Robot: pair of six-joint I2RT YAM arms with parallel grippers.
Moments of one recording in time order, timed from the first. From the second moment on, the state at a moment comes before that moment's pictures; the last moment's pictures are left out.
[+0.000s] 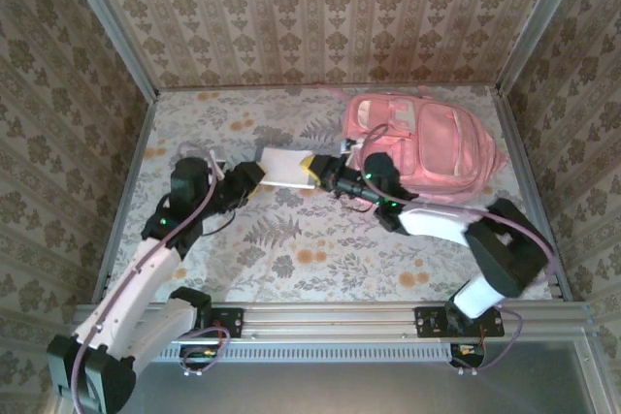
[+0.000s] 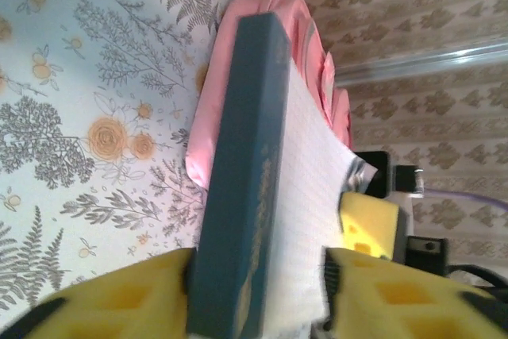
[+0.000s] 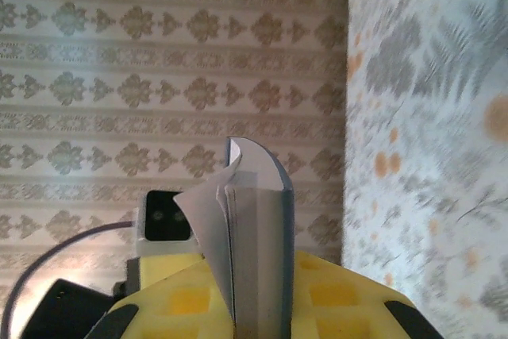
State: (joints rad) left arm -0.40 0.88 0.74 -0.29 0.41 -1.08; right arm 0.62 1.51 0.75 0.70 -0.37 1.41
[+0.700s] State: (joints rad) left arm -0.70 2.17 2.10 -0.78 0.25 -0.57; right arm 0.22 0.62 0.92 -0.69 0.30 0.70
